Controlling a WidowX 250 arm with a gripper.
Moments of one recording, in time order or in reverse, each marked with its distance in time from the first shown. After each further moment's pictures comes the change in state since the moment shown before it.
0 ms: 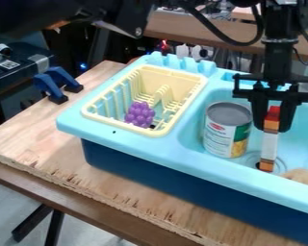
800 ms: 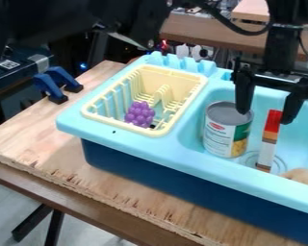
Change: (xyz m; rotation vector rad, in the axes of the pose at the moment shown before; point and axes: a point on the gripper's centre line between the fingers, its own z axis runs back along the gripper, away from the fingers) arm -0.008 0.006 0.020 0.125 0.055 -0.170
